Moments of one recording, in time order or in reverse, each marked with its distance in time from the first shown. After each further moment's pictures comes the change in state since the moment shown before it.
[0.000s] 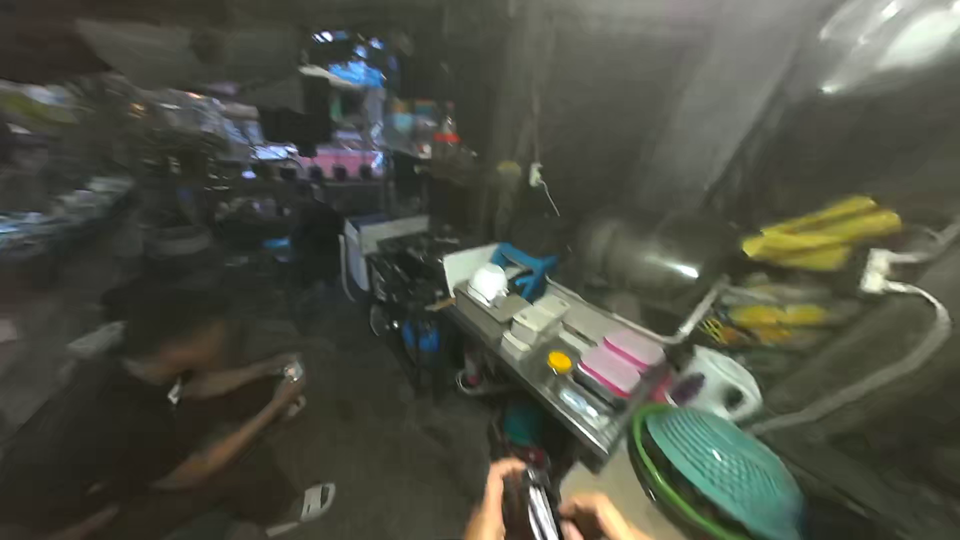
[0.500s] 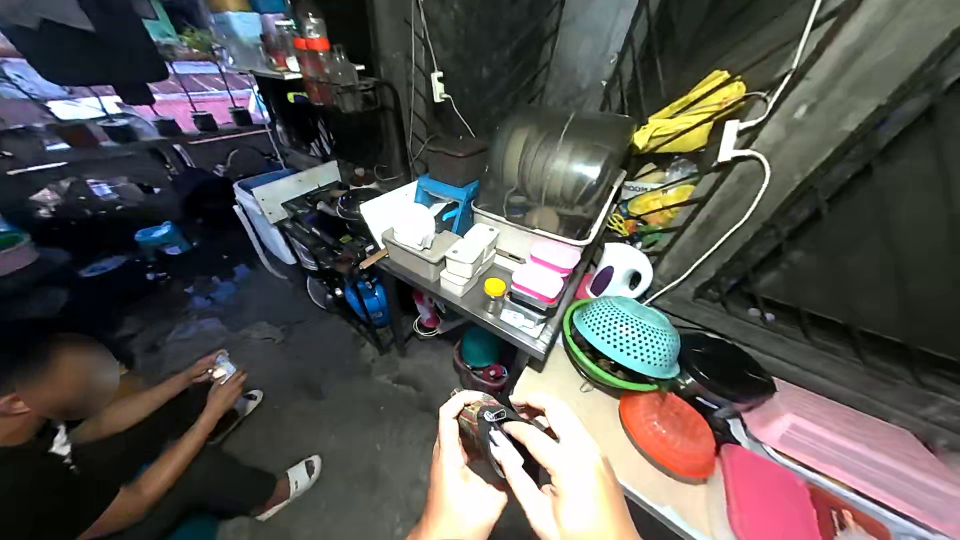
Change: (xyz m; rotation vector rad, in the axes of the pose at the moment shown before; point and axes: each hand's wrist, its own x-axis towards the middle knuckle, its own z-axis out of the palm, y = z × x) left_hand 0.015 -0.009 0.039 -0.062 0.141 0.270; right_hand -0.016 -0.014 -0.002 -0.410 0.192 0.074
